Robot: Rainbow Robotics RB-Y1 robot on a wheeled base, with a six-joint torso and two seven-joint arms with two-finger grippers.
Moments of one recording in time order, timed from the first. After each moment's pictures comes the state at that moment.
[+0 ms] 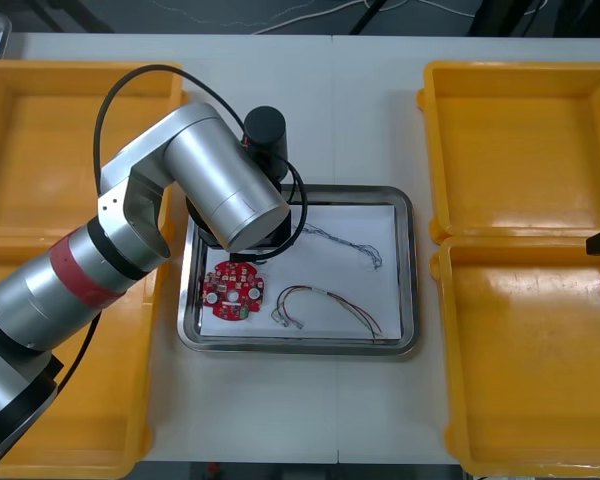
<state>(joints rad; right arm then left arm) -0.25 -0.78 -0.31 -2.12 -0.87 1.92 1.17 -0.78 0.42 -0.66 -1.73 0.42 1.66 -0.62</state>
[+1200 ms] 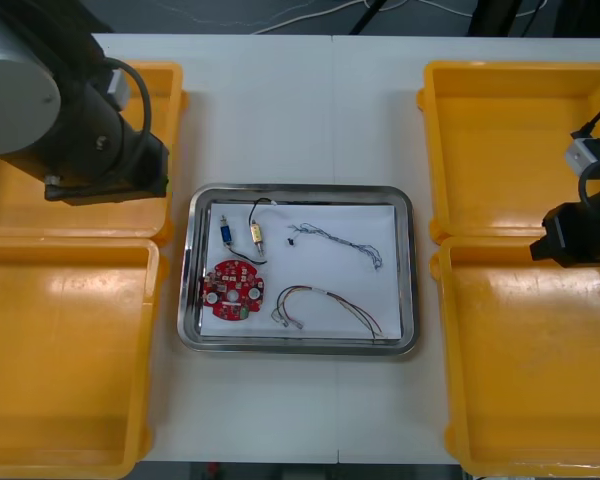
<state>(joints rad) -0.36 -0.78 -0.10 -2.13 -0.90 1.92 1.17 -0.73 0.80 -0.26 -2.09 0.87 1.91 -0.62</state>
